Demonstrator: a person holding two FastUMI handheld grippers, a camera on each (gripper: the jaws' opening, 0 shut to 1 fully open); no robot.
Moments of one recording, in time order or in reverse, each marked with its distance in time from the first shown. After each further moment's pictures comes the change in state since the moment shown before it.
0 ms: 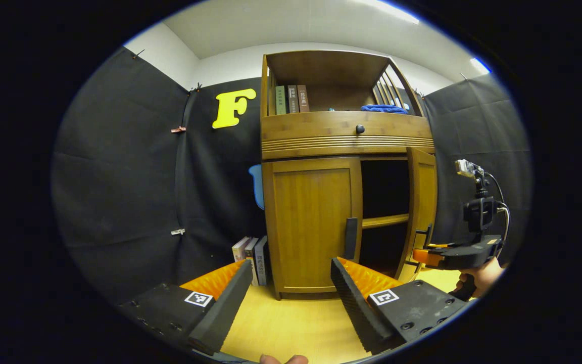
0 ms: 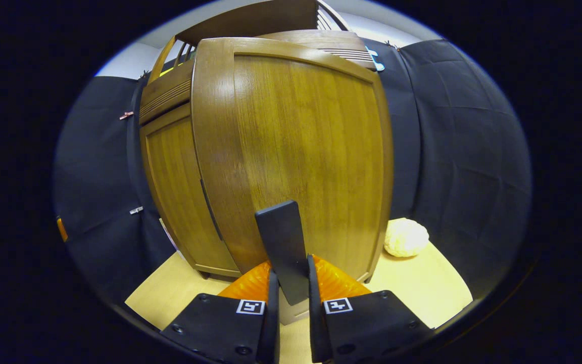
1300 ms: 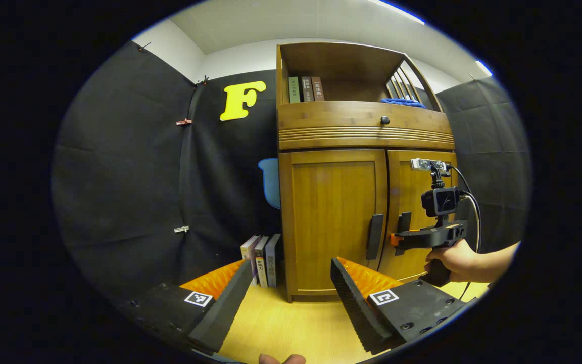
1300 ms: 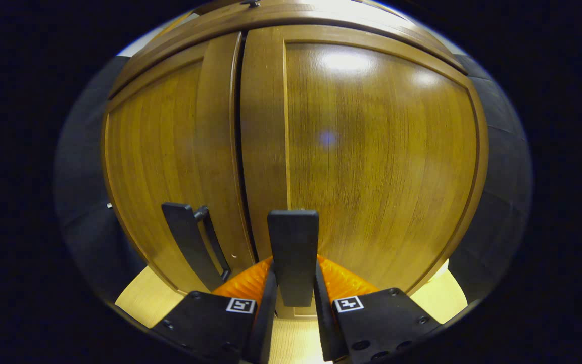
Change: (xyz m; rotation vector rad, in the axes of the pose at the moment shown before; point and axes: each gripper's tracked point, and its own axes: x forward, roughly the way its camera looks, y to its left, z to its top) left arm 0.035 0.067 -0.021 -0.015 0.037 0.058; right arm 0.002 0.002 -0.005 -0.089 0.027 -0.039
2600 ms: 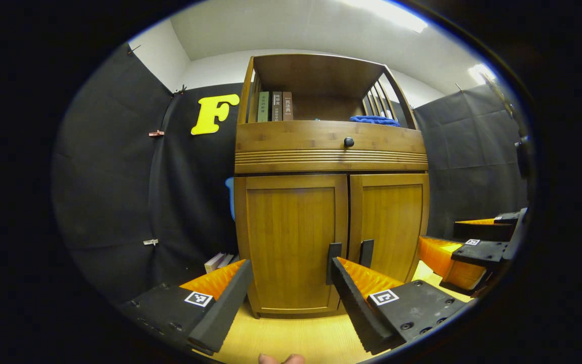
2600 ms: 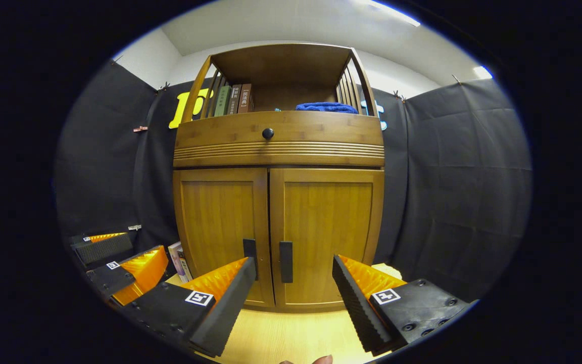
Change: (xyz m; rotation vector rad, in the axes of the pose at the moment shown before) left arm 0.022 -0.083 0.052 -0.006 -0.107 -0.162; right arm -0.236 0.003 0.077 -0.012 -0.258 -0.027
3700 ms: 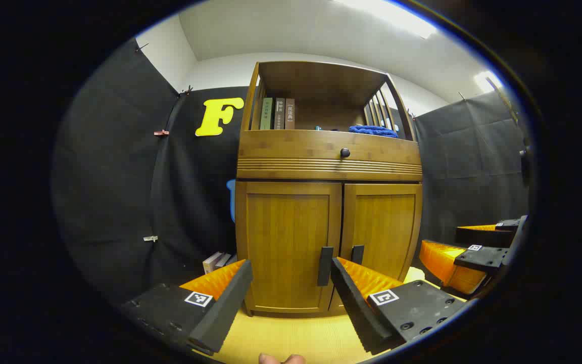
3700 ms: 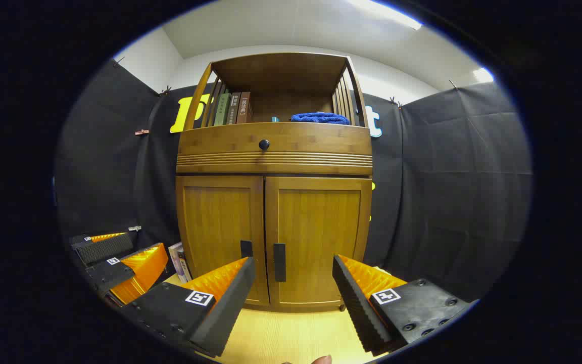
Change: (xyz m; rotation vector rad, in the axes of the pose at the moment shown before) left arm -0.026 -0.012 0.015 -0.052 -0.026 0.007; right arm -0.038 -0.017 0.018 -0.024 -0.044 -0.018
